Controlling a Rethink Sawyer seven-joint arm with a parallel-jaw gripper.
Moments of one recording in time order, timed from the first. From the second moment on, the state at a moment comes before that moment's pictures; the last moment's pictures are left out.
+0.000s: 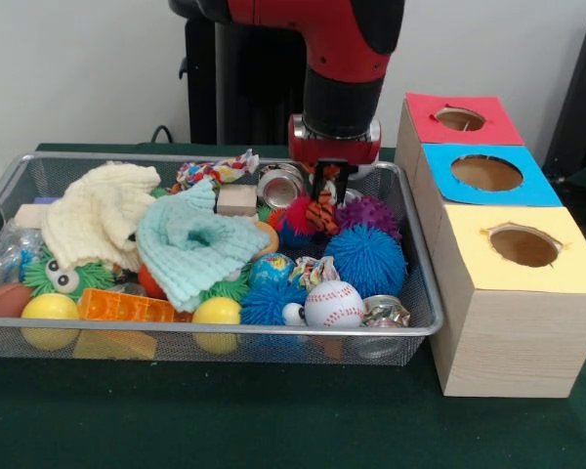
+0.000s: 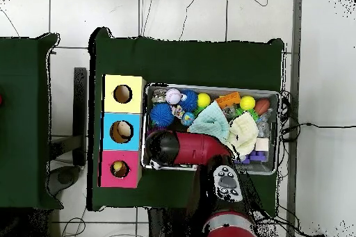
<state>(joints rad) -0.17 -0.56 -0.04 1.77 -0.10 0.50 1.62</state>
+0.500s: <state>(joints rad) -0.14 -0.64 -0.09 1.76 -0.10 0.65 1.62</state>
